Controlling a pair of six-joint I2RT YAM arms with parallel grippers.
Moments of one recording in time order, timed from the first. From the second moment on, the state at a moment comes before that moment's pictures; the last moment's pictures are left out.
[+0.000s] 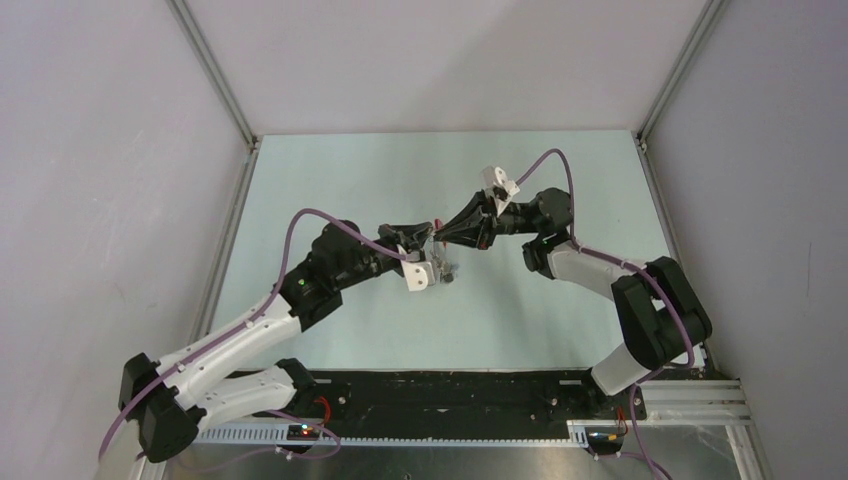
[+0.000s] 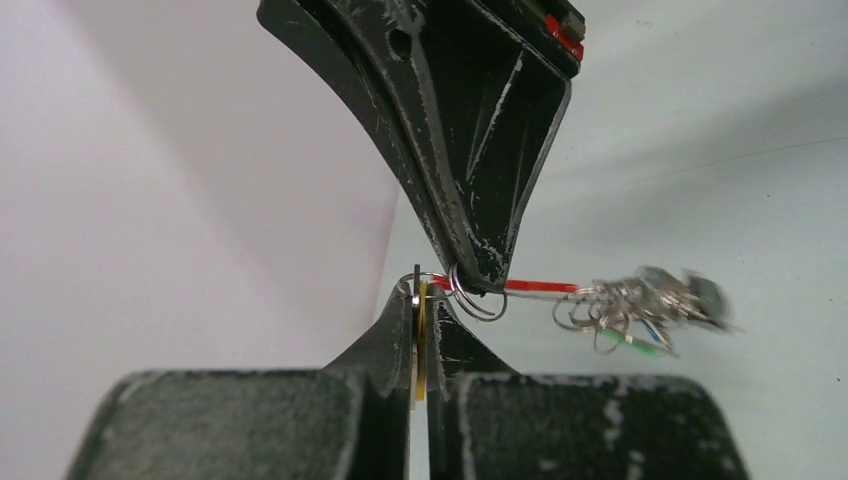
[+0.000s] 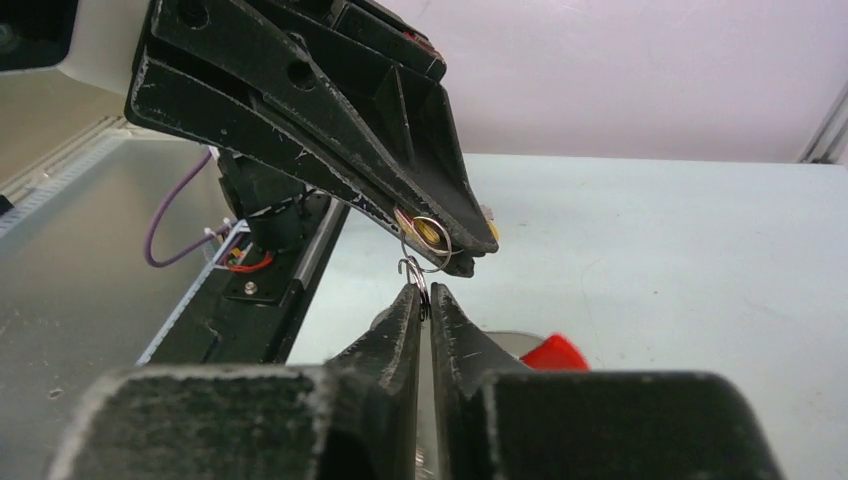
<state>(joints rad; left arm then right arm) -0.78 0.99 0.78 0.08 0.28 0.96 0.49 1.57 0.84 1.15 -1.19 0.39</state>
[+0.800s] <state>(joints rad) -0.78 0.98 0.77 0.09 0.29 0.99 0.43 1.59 0.85 1.41 -1.17 0.69</state>
